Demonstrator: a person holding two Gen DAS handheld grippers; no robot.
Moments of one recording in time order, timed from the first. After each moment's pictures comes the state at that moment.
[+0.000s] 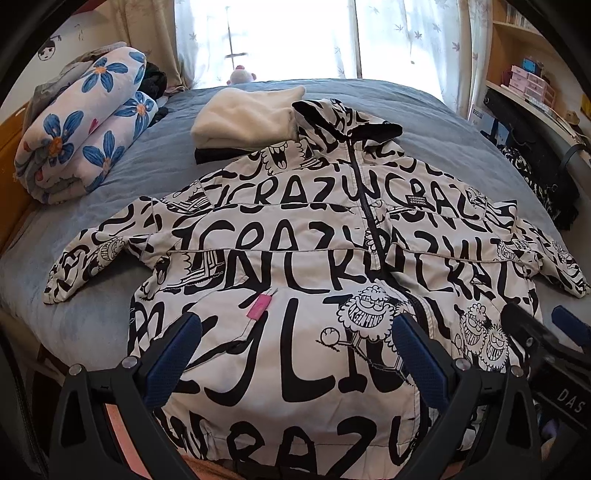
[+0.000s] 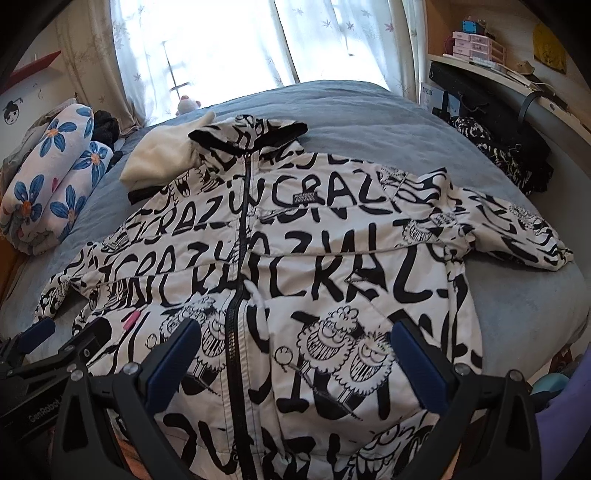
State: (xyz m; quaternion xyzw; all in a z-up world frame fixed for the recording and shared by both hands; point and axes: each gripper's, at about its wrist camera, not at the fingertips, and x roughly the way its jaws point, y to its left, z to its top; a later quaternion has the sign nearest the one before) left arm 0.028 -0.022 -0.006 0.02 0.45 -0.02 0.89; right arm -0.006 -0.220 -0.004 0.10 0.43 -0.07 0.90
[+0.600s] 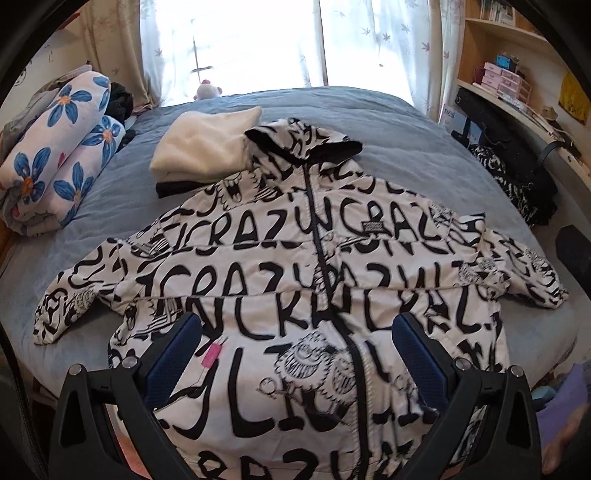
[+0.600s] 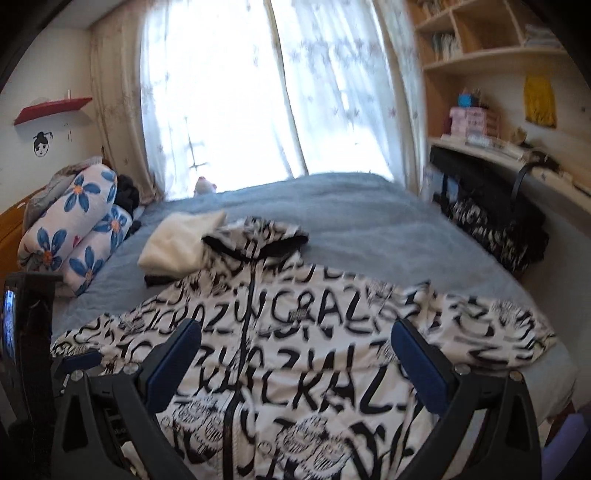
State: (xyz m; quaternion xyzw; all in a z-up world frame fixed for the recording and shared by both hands) left arm 0.062 -0.081 0.043 0.03 0.44 -0.08 0.90; right arm -0.005 -0.263 0.097 0.07 0.26 -0.06 0.96
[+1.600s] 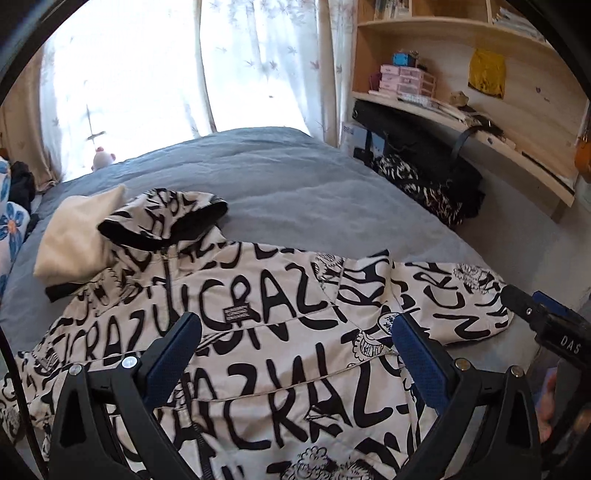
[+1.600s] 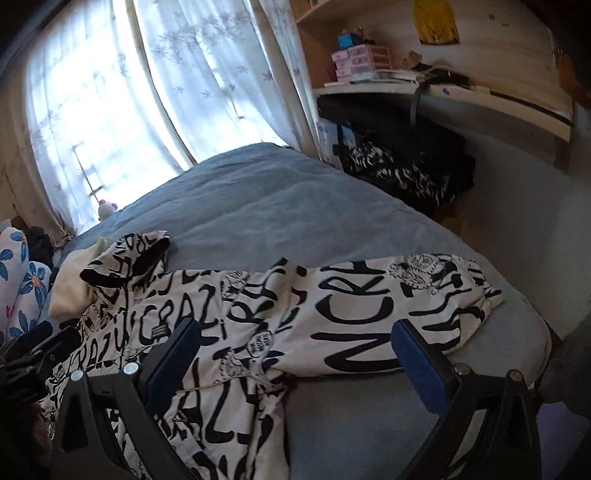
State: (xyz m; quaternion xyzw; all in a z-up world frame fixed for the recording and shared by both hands) left arm 0.123 -0.259 0.042 0.07 0.36 -0.25 0.89; right arm 0.003 -0.478 0.030 0.19 0.33 -0.21 0.90
